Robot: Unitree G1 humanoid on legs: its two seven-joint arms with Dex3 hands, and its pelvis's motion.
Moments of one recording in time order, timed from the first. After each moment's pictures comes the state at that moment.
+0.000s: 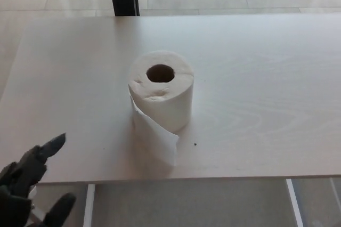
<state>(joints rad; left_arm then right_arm) 0.66 0.38 0.09 -0.49 0.40 -0.12 0.07 0.73 -0.53 -0.63 0.26 -0.16 -0.11 0.18</state>
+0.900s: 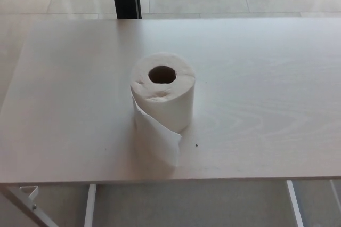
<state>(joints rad) 0.69 0.58 0.37 0.57 0.29 -0.08 0.04 0.60 -0.70 -0.56 0.93 -0.16 -0.14 0.14</state>
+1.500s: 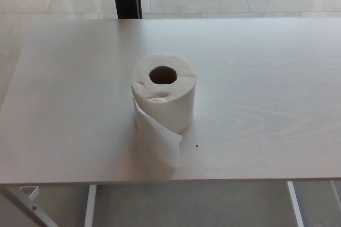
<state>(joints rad) 0.46 0.74 0.28 1.14 0.25 -0.09 -0.15 0.45 -0.84 -0.52 1.19 -0.08 -0.25 0.30</state>
